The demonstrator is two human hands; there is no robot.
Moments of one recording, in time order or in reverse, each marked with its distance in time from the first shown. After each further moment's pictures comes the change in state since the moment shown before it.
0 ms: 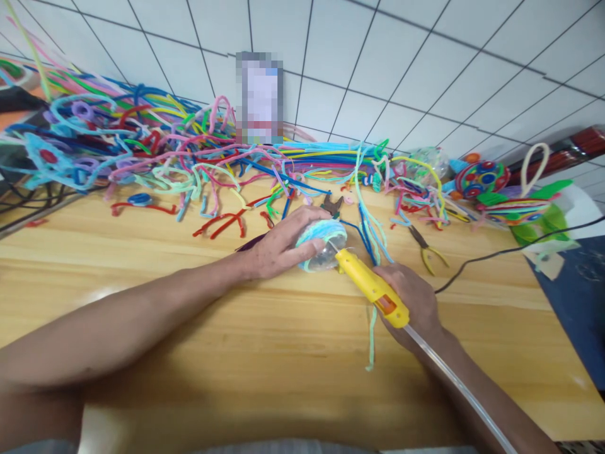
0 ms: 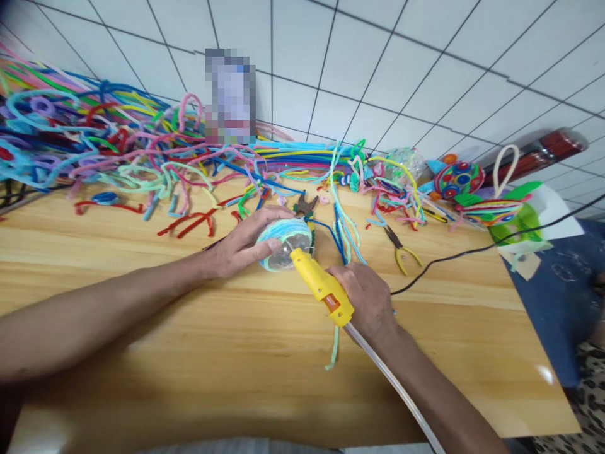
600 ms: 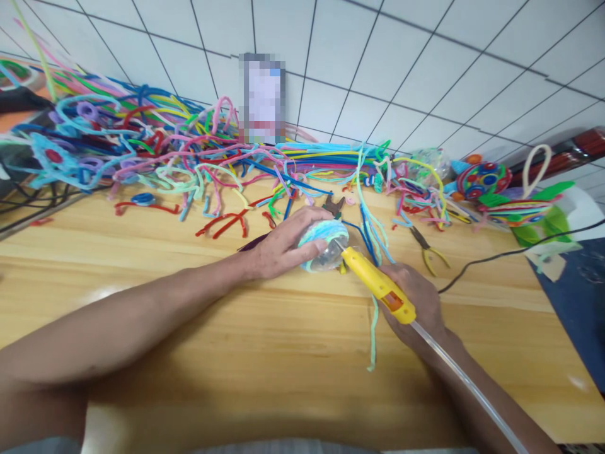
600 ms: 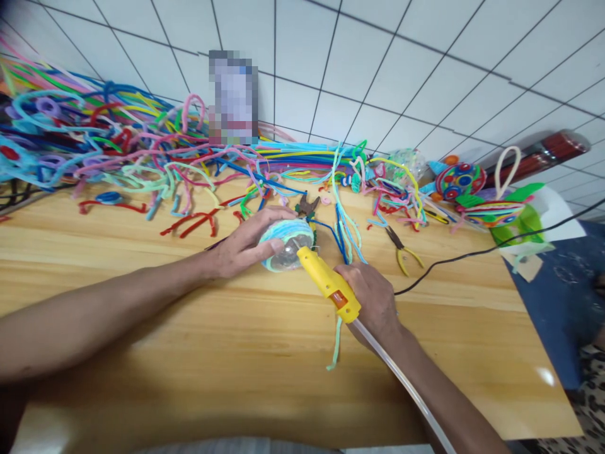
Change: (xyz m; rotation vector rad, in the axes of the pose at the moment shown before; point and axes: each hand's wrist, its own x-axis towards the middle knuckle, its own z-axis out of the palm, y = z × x) left_hand 0.000 0.002 -0.001 0.009 -0.008 0.007; right_hand 0.000 0.007 -0.014 -0.020 -0.193 0.065
